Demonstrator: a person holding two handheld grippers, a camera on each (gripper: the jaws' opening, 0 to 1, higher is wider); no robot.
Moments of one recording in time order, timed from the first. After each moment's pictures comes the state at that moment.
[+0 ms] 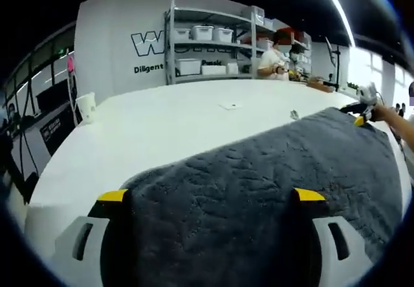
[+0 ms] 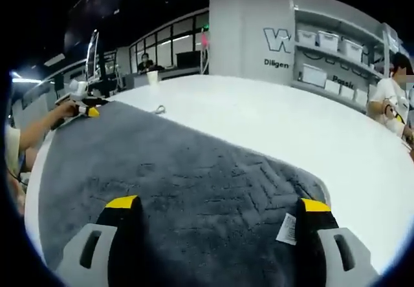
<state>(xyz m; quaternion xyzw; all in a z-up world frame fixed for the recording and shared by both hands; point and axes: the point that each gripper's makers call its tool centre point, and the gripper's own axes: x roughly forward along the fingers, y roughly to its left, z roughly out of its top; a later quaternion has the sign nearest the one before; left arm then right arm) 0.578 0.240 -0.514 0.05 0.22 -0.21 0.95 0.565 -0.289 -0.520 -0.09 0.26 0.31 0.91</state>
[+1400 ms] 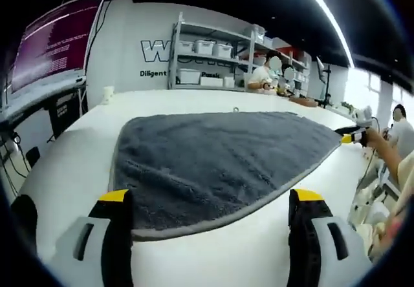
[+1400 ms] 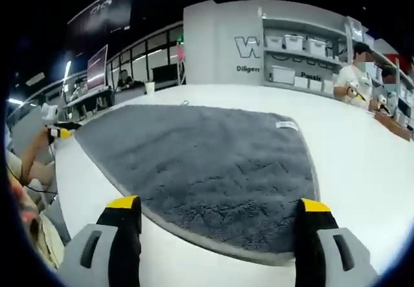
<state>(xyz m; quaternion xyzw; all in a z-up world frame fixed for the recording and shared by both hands) 0.331 0.223 -0.509 0.00 0.21 -0.21 0.95 0.356 -0.311 -0.517 -0.04 0.23 0.22 0.95</state>
